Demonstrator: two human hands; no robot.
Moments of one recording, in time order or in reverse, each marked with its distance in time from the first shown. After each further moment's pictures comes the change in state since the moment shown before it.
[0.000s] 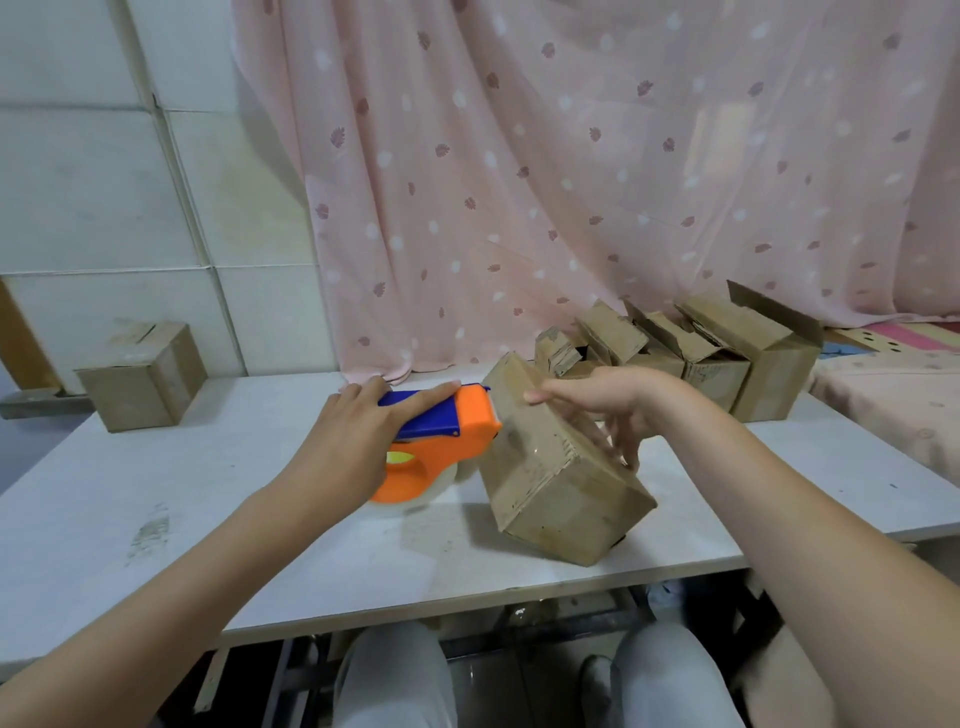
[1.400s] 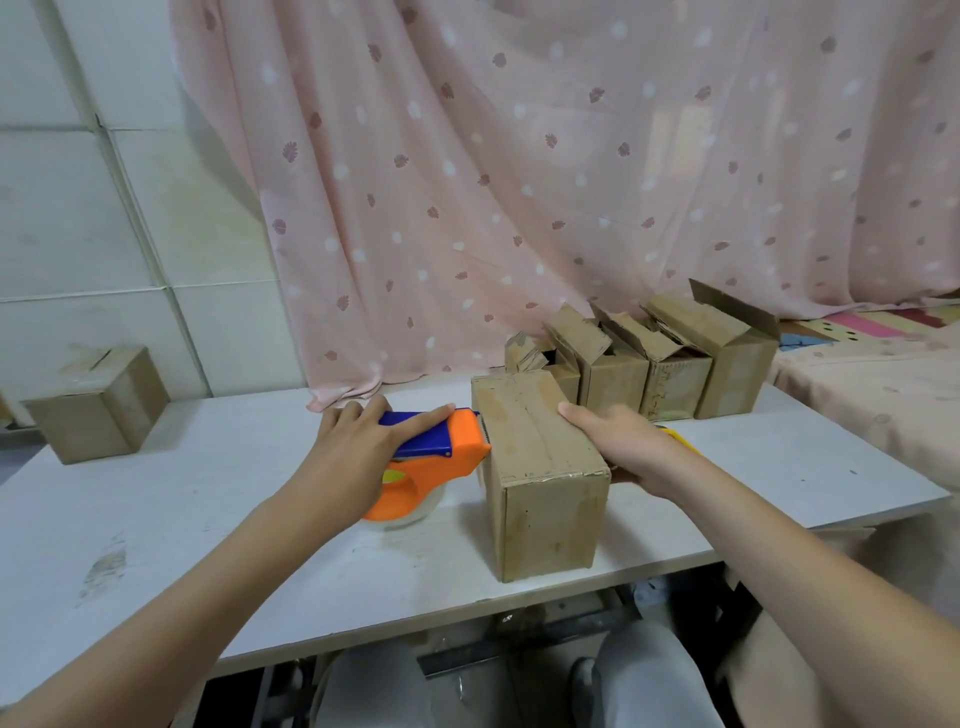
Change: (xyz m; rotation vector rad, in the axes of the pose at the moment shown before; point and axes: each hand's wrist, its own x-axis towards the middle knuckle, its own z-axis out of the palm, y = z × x) left_hand 0.021 0.021 0.021 0.121 -0.010 0.095; right_hand 0.008 0.077 0.005 0.309 0.256 -0.301
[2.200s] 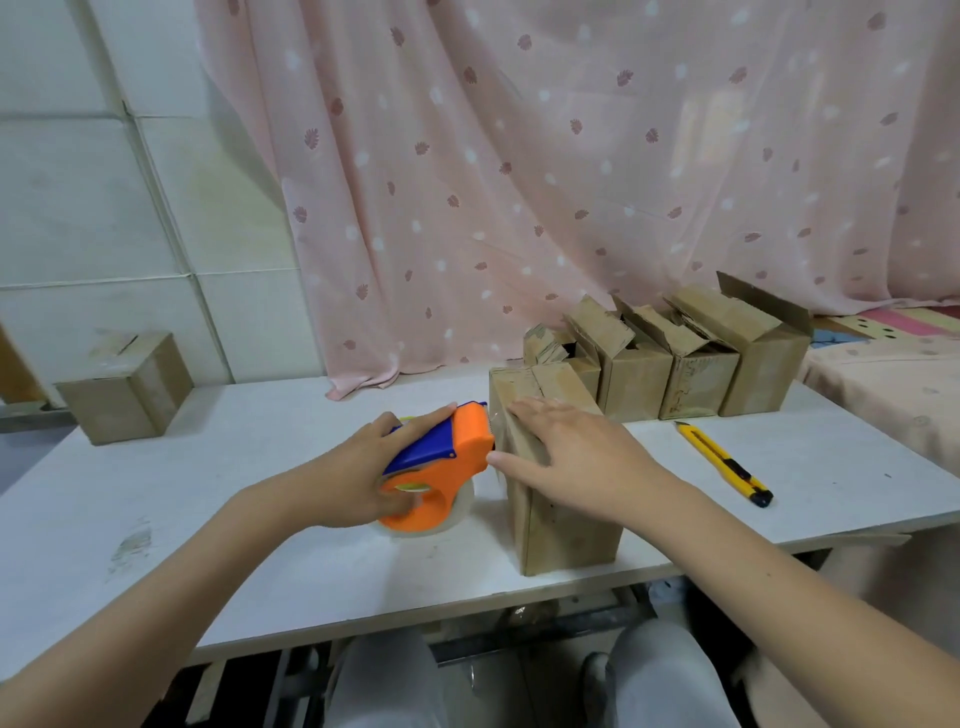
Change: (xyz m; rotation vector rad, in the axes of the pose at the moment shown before) left_hand -0.013 -0.019 0.004 -0.631 -0.415 -0.029; right_hand -0.037 -0.031 0.046 -0.960 -0.003 -0.538
